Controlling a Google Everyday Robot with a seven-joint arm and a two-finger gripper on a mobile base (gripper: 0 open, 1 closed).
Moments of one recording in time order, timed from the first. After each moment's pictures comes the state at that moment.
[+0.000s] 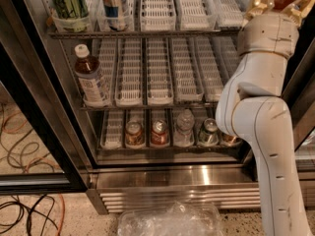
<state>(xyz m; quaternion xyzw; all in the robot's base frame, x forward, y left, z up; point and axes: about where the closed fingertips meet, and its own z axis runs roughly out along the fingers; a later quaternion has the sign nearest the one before) 0.568 -0.246 1.118 0.09 0.38 -0.10 0.91</state>
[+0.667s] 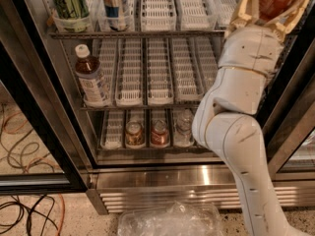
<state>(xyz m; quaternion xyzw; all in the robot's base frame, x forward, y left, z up) 0.534 -0.214 1.114 0.13 0.34 -0.08 0.93</state>
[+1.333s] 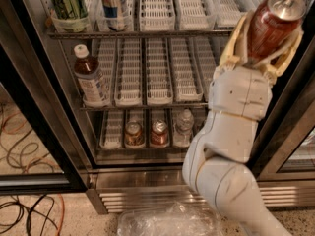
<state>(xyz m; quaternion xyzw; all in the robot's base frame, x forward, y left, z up) 0.477 -0.187 1.073 0.11 0.36 -0.10 0.92</state>
